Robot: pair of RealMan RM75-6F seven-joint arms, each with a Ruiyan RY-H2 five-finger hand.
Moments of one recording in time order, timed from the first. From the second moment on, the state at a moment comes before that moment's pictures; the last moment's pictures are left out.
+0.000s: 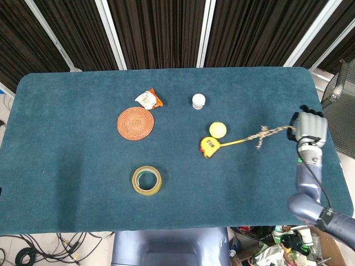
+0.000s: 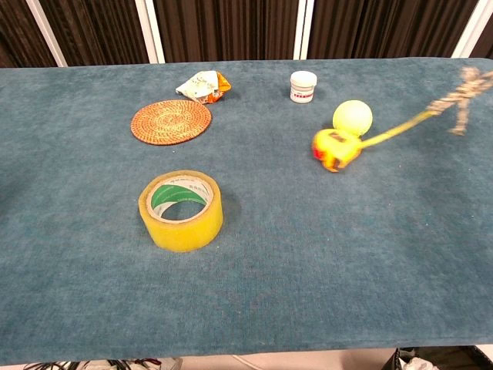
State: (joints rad) left arm 0.02 -1.00 -0.08 -1.69 1.42 1.59 0.01; right arm 0.67 -1.20 0.38 -1.53 -0.44 1.14 -0.68
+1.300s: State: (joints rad) left arm 0.01 -1.00 -0.09 -1.68 1.42 1.58 0.00; right arm 0.75 -1.25 0.33 -1.75 -0.56 1.13 -0.66
